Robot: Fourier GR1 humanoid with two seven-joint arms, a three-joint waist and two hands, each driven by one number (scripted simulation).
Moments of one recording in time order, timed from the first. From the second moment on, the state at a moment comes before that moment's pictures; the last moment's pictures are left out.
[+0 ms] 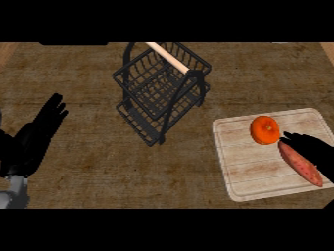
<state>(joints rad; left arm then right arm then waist) -0.08 0.44 -0.12 -1.54 0.33 0.11 0.15 0.06 -0.78 0.21 -1.70 0.62 0.32 -0.07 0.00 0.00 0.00</state>
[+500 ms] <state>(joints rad) -0.06 0.37 -0.10 -1.56 0.26 0.09 0.17 -0.02 -0.66 0.16 -1.50 0.78 0.23 -0.19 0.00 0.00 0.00</state>
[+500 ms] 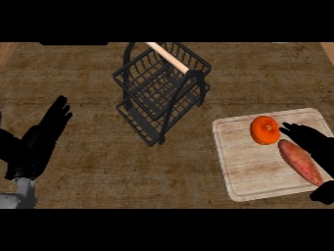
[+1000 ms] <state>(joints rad) -0.06 0.34 -0.06 -1.55 0.24 0.05 0.17 -0.04 -0.66 0.19 -1.43 0.90 0.26 -0.26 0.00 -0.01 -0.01</state>
